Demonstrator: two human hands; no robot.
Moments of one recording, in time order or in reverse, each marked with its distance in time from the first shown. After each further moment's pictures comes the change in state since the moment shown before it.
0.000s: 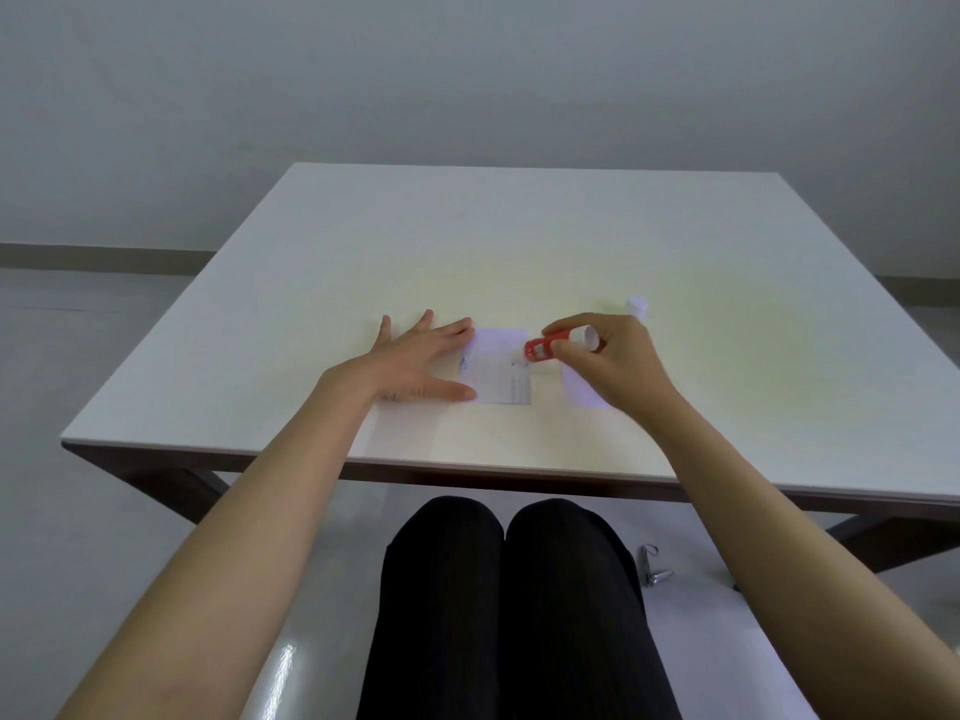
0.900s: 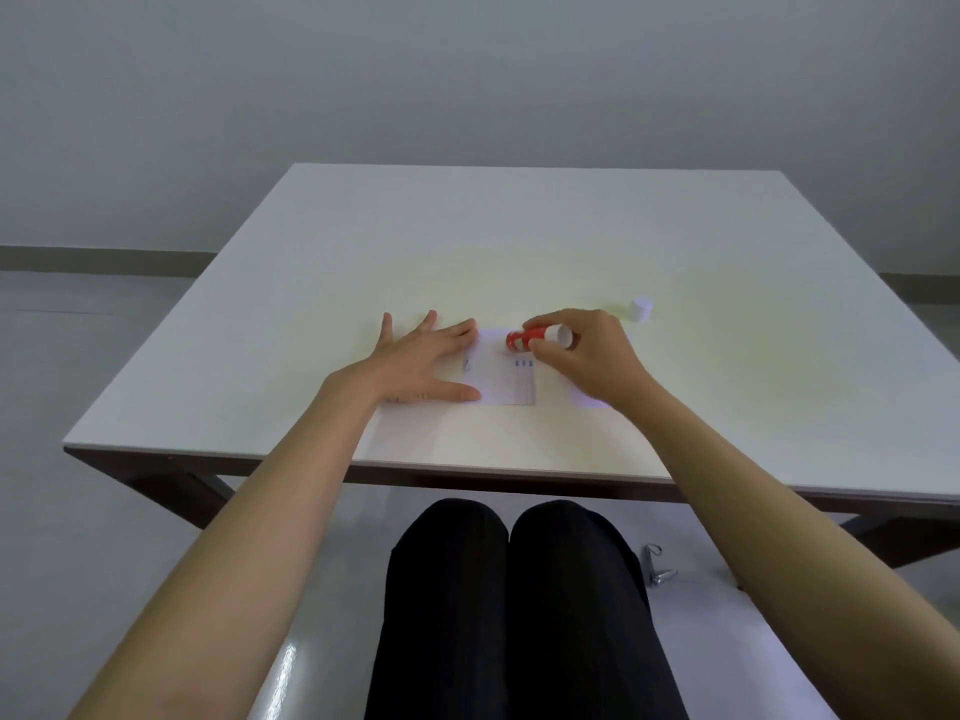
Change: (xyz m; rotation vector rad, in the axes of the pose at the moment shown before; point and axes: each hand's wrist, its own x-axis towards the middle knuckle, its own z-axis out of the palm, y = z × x) left_hand -0.002 0.001 0.000 0.008 0.027 0.006; right_hand 0.017 -0.003 0.017 -0.140 -0.039 -0.033
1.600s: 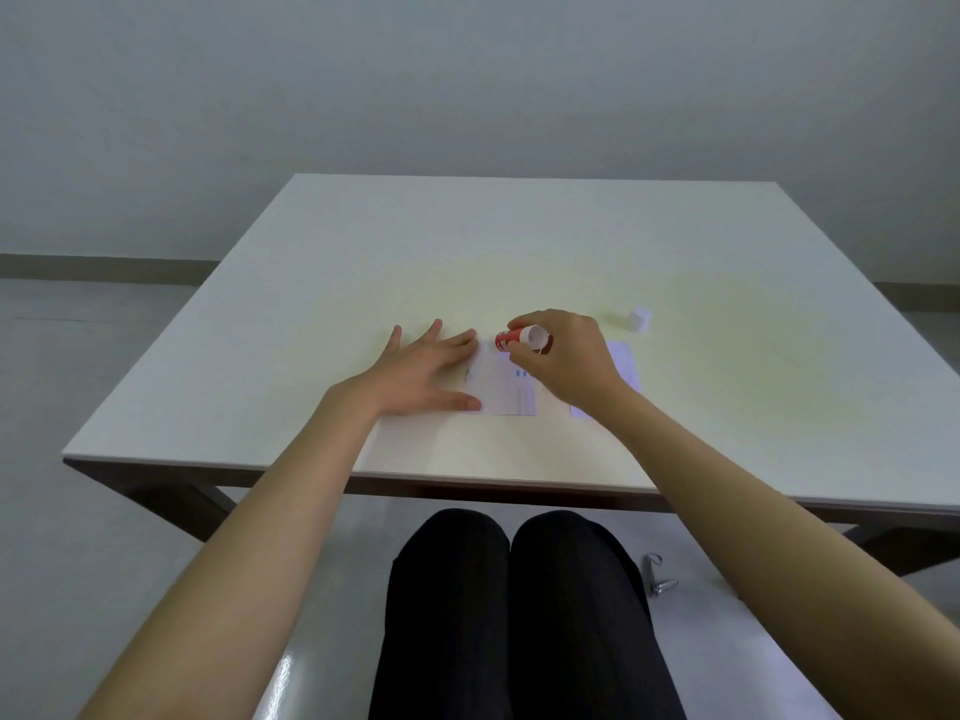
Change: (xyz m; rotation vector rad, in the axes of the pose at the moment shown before) left_hand 0.002 -0.005 0.004 0.012 0.053 0.066; right_hand 0.012 -0.012 0.018 -0.127 0.051 -0.044
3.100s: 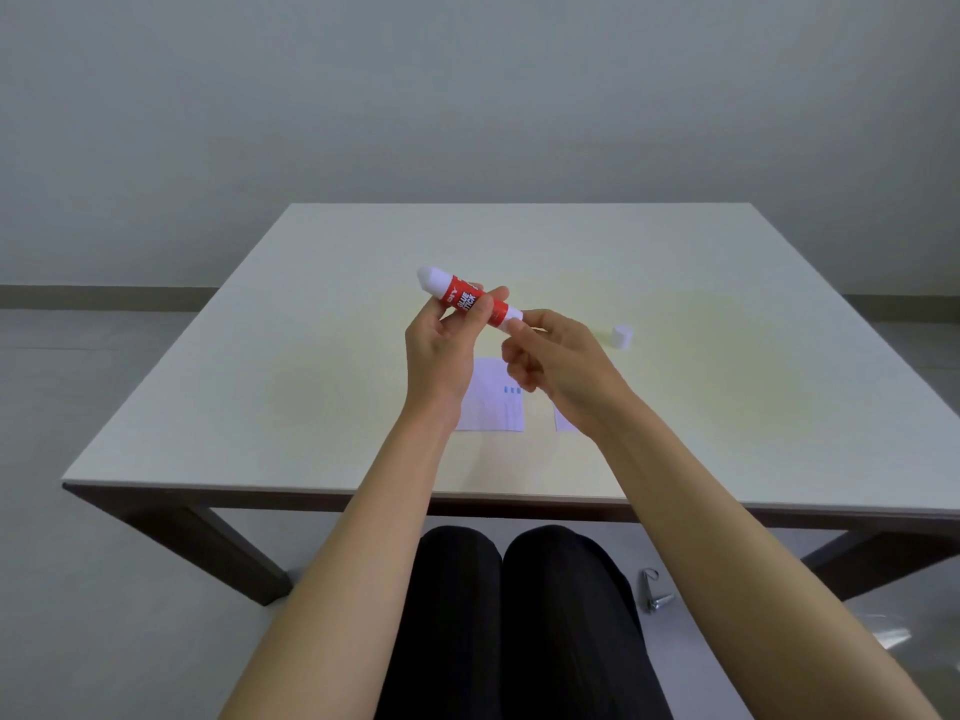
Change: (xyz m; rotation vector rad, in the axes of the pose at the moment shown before) left_hand -0.006 0.104 -0.022 -1.357 0.782 -0.062; right_hand -0.014 -0.027 -0.028 0.858 -0.135 0.249
